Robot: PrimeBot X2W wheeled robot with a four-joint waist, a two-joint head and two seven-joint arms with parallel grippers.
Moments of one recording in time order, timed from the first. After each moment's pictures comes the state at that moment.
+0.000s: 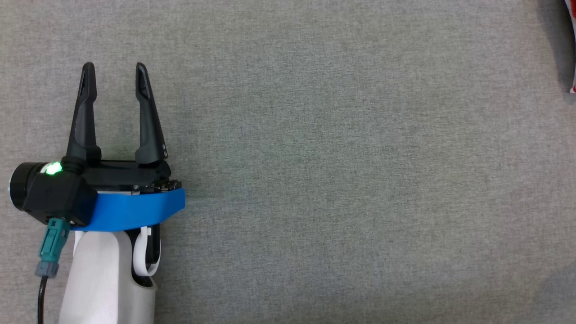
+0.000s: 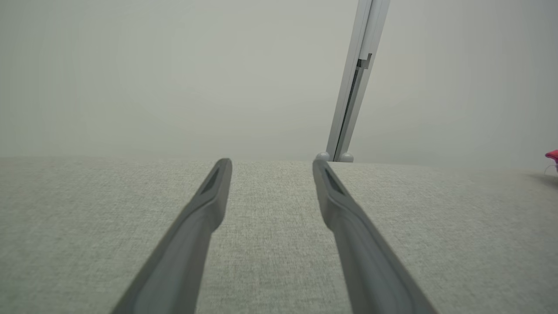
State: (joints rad) left arm -0.35 0.05 -0.04 -0.01 -0.11 -0.06 -0.26; right arm -0.98 -0.82 0.02 0.70 0.15 0.13 0.06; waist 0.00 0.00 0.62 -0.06
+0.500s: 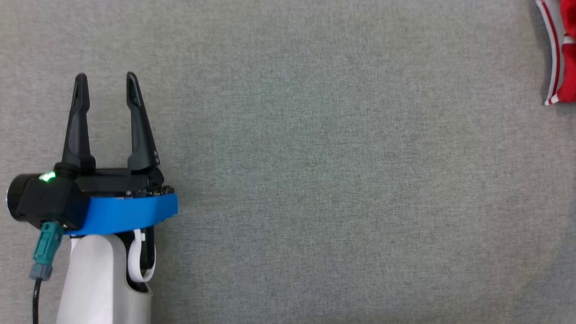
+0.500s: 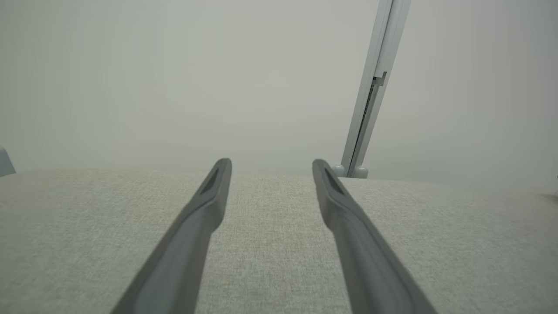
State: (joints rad) left arm -0.34 0.05 -0.02 0.01 -0.13 -0.05 -0.26; right arm -1.00 -0.75 0.00 0.71 0.10 0.13 -0.02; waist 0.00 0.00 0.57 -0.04
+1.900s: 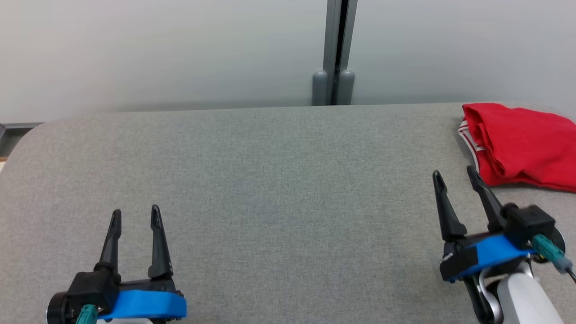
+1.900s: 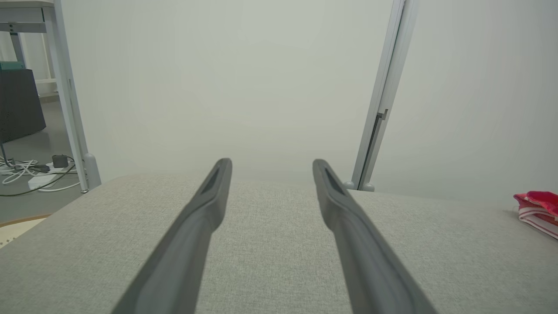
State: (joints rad) left arm 0.00 0.05 -0.02 0.12 -0.17 -0.03 -0.26; right arm -0.26 -0.13 0.04 0.32 0.17 0.13 -0.24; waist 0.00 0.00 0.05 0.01
